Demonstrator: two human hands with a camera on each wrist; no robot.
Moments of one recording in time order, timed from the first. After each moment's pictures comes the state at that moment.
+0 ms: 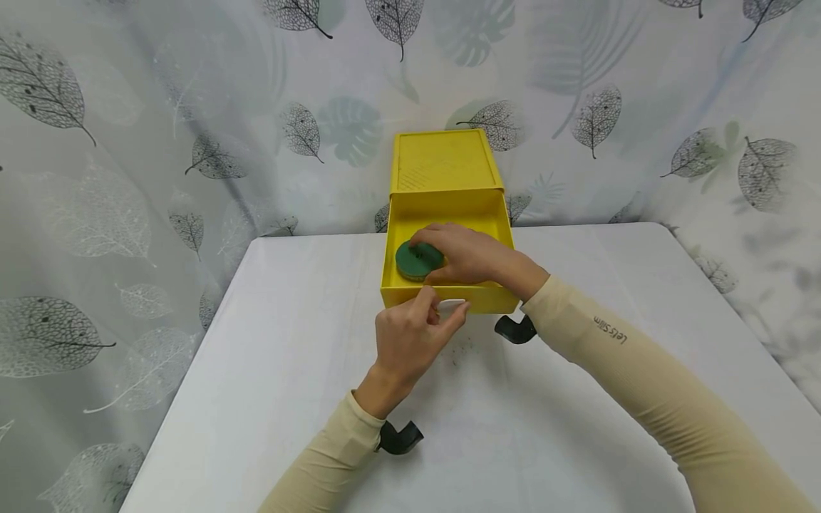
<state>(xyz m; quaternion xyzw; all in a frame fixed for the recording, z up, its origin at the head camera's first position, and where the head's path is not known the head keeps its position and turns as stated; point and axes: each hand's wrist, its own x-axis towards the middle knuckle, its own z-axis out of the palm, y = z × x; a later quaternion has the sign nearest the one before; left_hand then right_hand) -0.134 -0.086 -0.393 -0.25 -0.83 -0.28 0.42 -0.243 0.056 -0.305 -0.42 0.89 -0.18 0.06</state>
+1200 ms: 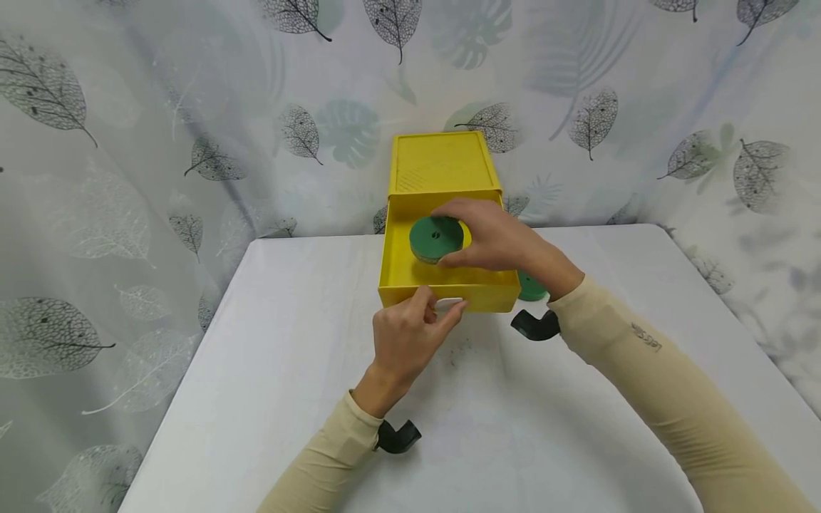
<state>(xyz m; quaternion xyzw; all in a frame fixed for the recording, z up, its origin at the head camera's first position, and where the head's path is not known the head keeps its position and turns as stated) -0.134 -0.088 -0.392 -0.24 -0.83 -0.29 0.42 -0.230 0.087 -0.275 -0.38 0.89 -0.25 -0.03</state>
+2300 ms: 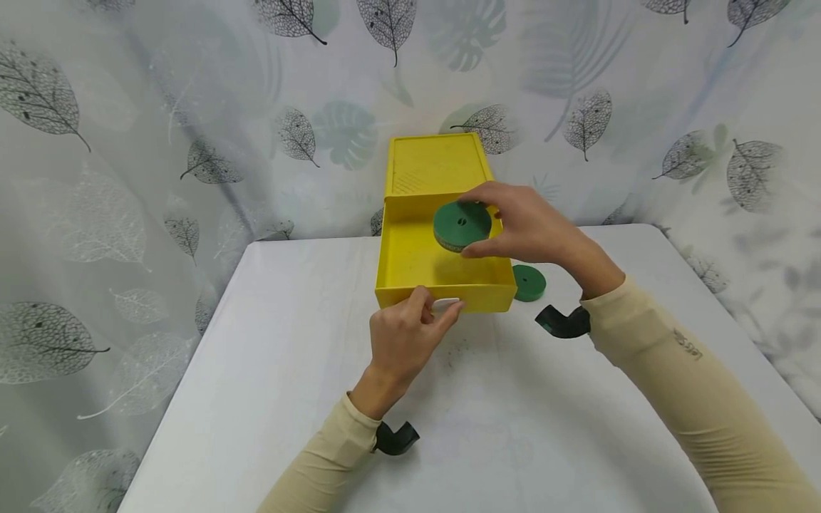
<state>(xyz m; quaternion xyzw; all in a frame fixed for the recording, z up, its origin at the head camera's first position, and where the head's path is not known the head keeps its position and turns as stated) -0.133 -0.085 -0.391 -0.24 -0.83 -0.28 0.42 -0.221 0.126 -0.255 -0.35 0.89 -0.28 -0.05</state>
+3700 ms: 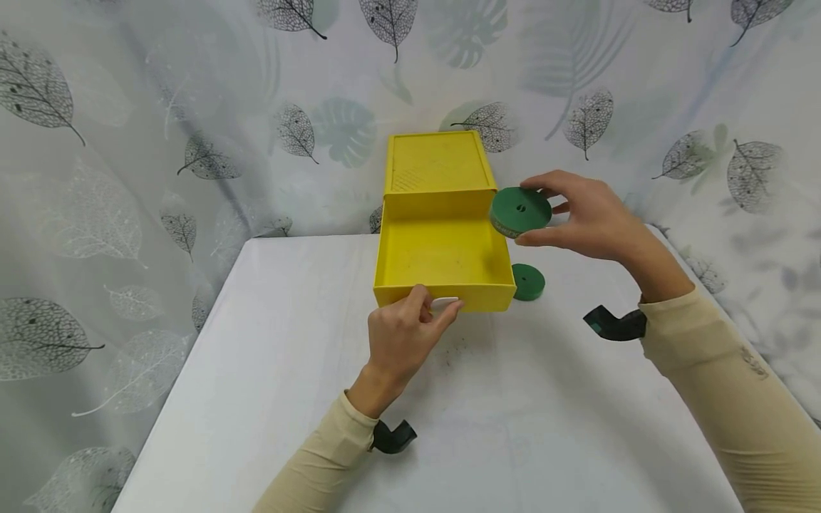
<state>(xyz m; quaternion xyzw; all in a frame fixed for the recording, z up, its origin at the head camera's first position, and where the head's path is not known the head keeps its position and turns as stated) -0.134 -0.088 -0.392 -0.24 -0.83 -0.28 0.42 -0.214 0.189 -0.251 -0.25 0.92 -0.30 -0.06</state>
